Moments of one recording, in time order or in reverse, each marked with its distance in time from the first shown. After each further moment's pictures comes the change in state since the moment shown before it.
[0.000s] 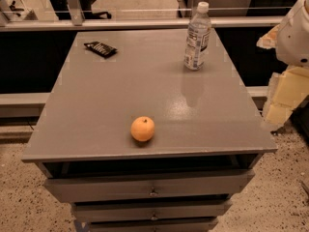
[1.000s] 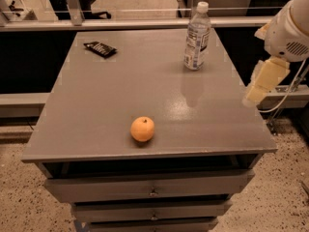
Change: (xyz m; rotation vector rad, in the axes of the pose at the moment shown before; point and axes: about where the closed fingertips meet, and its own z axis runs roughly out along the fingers) arm 0.005 -0.074 0.042 0.112 -0.082 0.099
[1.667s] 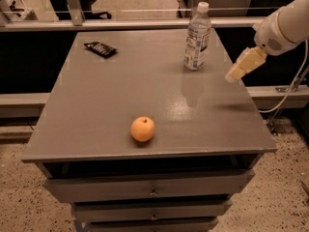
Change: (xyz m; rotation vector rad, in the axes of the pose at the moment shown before) arm 0.004 -0.102 0.069 0.129 -0.204 0.189
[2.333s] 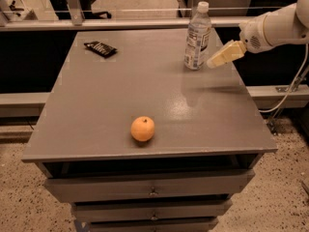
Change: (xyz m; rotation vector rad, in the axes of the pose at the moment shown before) arm -0.035 -0.036 0.057 -0.010 -0.256 0.161
